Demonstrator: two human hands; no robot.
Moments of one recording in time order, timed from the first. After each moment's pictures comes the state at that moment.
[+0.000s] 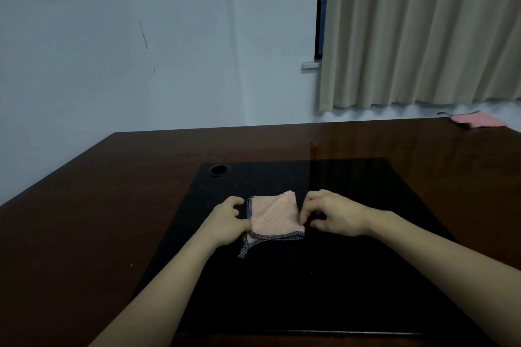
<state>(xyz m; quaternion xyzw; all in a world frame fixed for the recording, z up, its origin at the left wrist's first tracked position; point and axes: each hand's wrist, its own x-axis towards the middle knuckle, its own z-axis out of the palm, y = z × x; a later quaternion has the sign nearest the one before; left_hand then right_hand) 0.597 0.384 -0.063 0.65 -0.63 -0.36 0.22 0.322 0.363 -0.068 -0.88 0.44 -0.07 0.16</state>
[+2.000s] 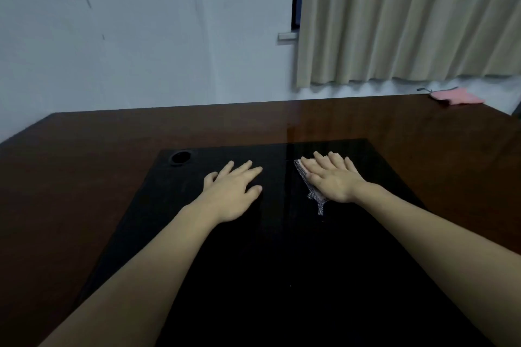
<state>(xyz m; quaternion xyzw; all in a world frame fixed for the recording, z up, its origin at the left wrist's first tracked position) 0.536 0.309 -0.069 0.55 -0.82 -0.13 0.02 0.272 0.294 -0.096 -0.71 0.69 0.04 0.12</state>
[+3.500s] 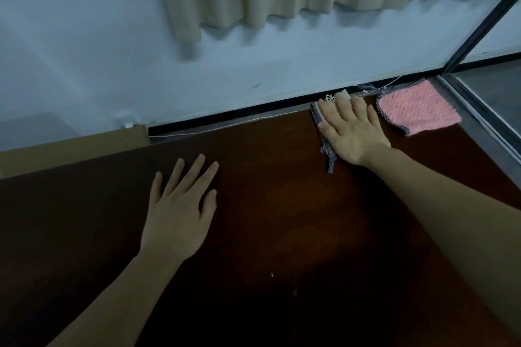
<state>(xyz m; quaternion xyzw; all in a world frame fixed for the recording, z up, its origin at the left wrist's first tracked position) 0.184 -0.029 -0.105 0.53 -0.84 -0.13 0.00 -0.178 -0.039 -0.100 -0.60 0.79 0.05 0.11</state>
